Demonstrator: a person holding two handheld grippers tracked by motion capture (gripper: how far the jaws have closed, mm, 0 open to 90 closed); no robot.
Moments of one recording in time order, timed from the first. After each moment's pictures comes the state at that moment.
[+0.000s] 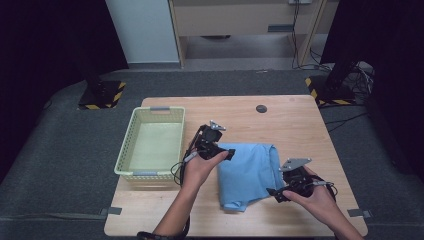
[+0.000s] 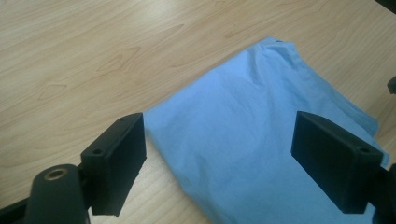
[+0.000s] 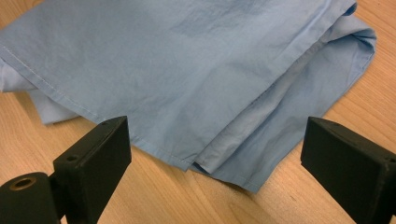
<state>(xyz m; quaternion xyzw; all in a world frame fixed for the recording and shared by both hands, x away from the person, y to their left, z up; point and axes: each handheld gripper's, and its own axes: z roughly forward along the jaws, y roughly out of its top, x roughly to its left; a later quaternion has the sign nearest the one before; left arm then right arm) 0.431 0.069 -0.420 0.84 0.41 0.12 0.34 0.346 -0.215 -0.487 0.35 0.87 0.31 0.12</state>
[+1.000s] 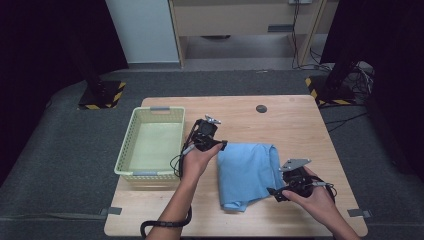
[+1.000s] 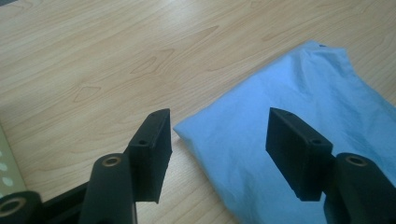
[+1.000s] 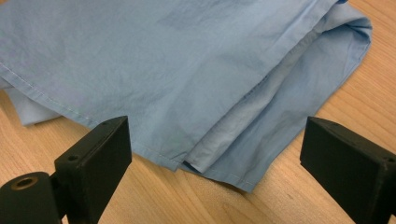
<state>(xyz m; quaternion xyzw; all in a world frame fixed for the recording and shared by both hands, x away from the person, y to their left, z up) 0.455 0.081 -0.431 0.83 0.42 0.14 0.33 0.348 -0.217 -0.496 0.36 0.87 0.31 0.13</state>
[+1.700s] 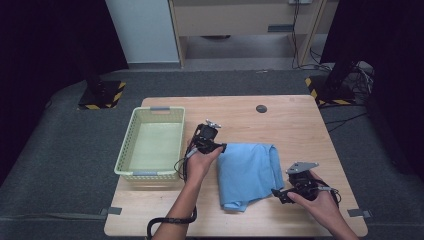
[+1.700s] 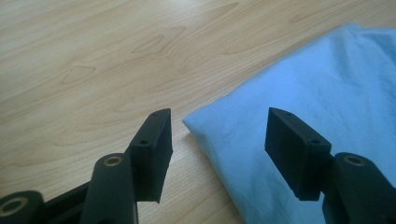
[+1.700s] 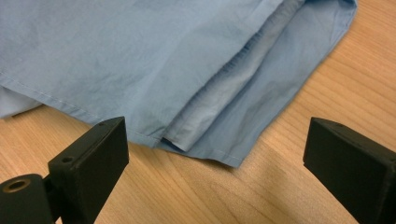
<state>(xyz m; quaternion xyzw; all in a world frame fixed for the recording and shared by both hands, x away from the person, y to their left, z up) 0.468 0.080 -0.472 0.82 0.45 0.14 0.32 0.345 -0.236 -0.512 0.39 0.85 0.33 0.12</state>
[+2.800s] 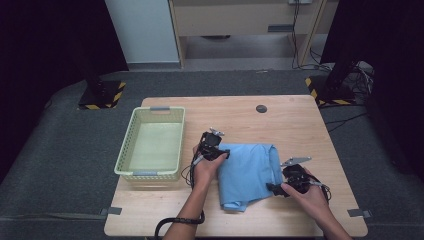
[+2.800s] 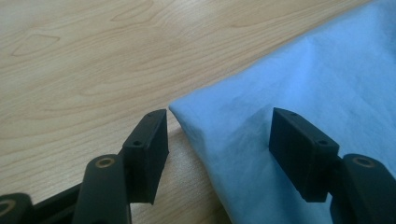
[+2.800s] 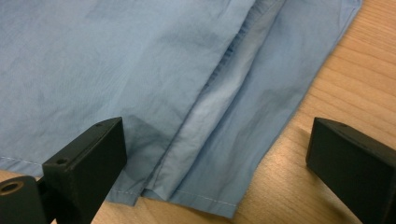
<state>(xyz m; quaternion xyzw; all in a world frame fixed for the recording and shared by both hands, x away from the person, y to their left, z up) 0.472 0.068 -0.516 0.82 0.46 0.14 0.31 0.371 -0.225 -0.532 0.45 0.83 0.32 0.10</state>
